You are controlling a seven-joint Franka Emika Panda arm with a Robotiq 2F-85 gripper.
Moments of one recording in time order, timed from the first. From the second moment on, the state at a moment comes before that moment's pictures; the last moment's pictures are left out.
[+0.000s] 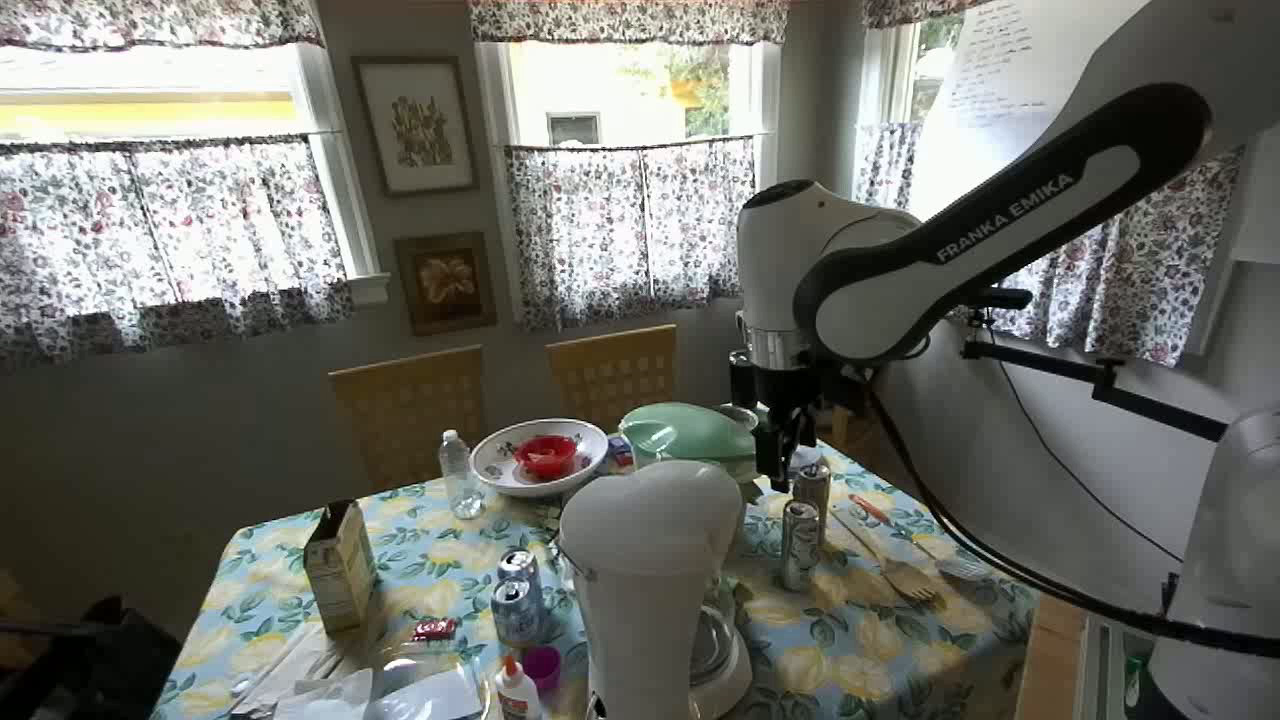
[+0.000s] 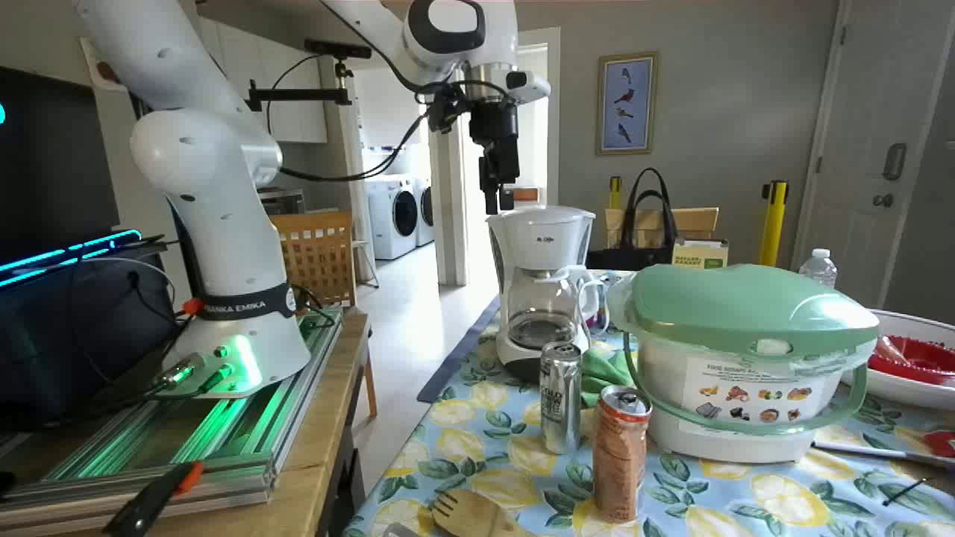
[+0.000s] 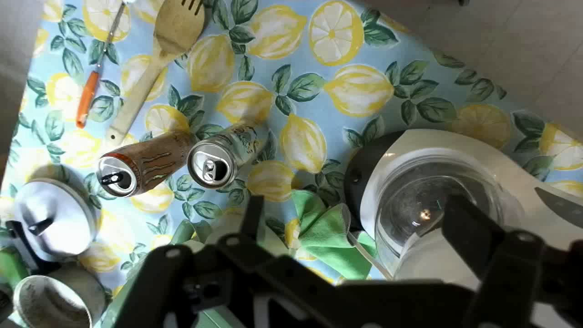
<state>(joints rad) -0.04 -0.38 0.13 -2.58 -0.20 2.18 0.15</state>
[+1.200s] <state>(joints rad) -0.15 -0.27 -0.13 -2.65 -0.20 2.69 -0.02</state>
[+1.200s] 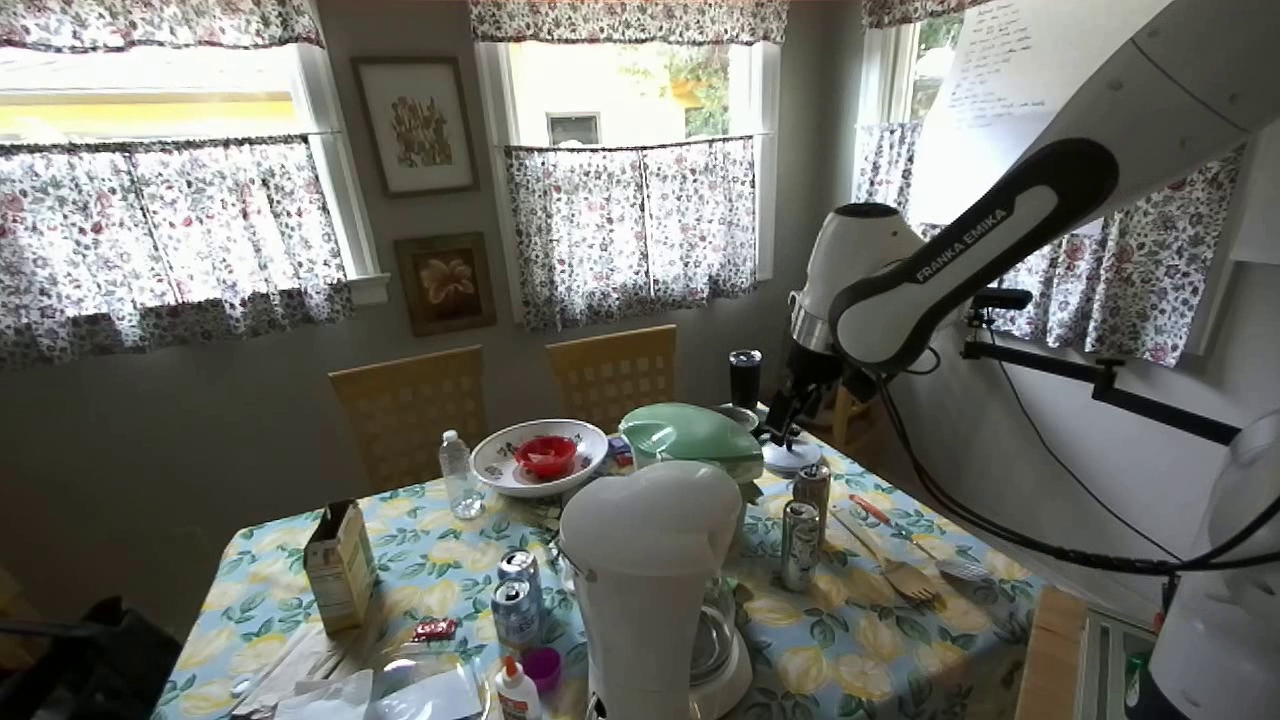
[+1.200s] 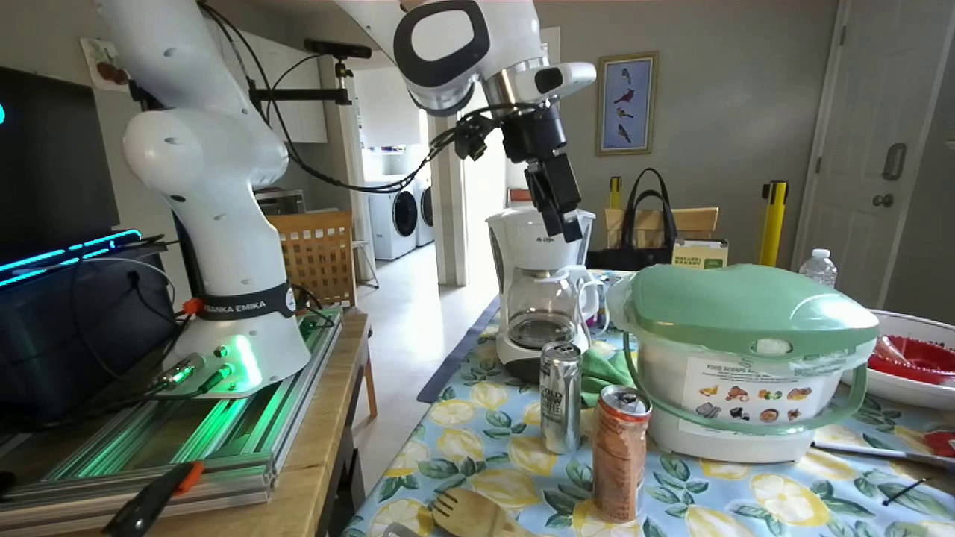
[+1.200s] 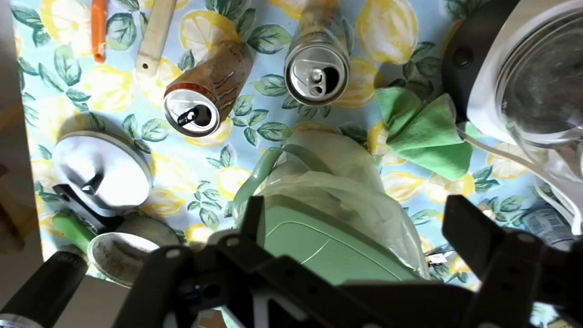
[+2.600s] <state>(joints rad) 0.02 0.03 -0.44 -2.41 0.33 2.61 -0.60</state>
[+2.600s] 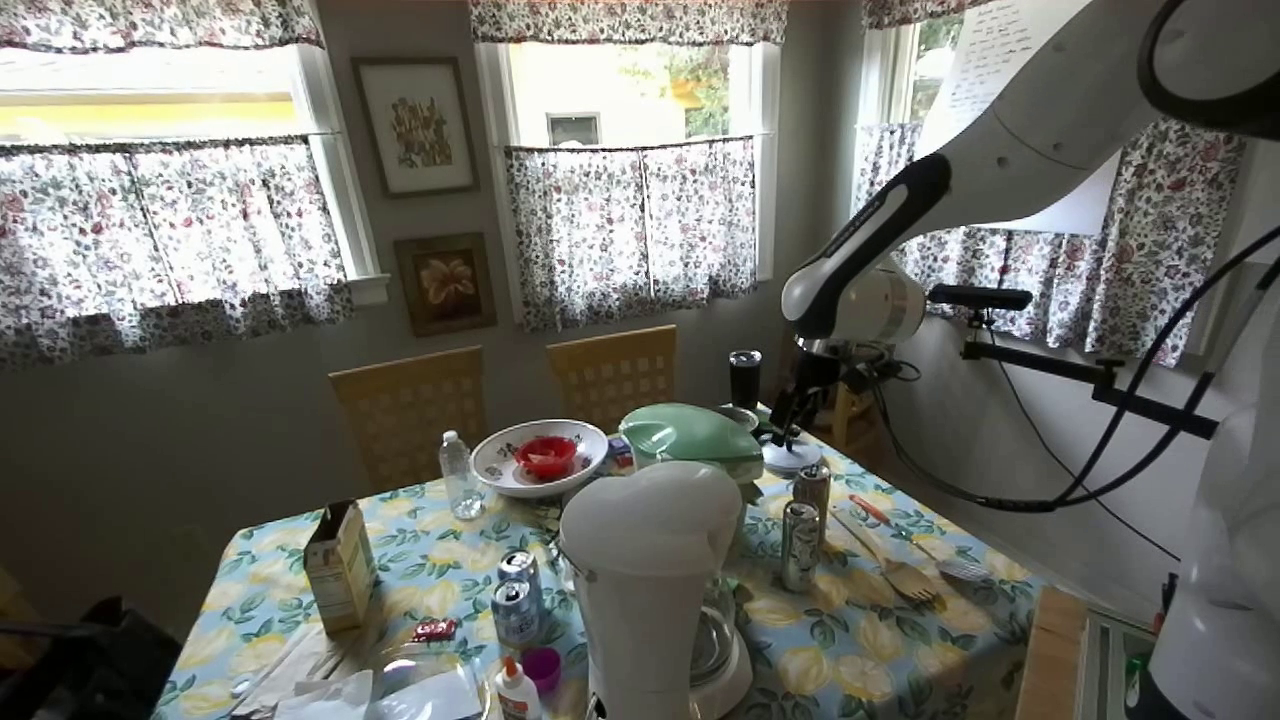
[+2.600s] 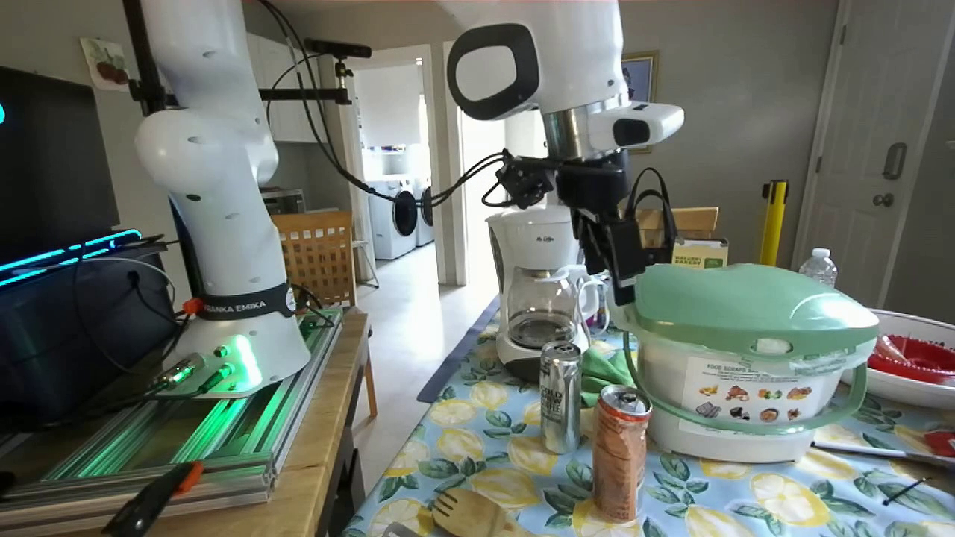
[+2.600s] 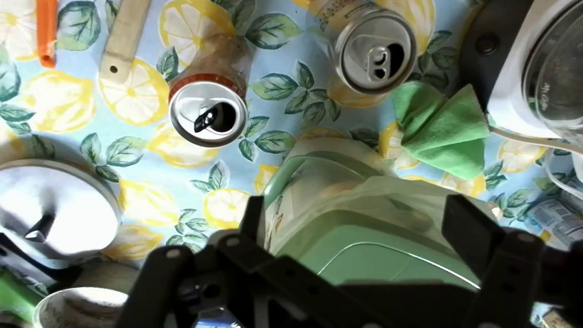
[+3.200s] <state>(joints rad) -0.18 0.12 -0.27 -2.32 0.38 2.60 -0.72</state>
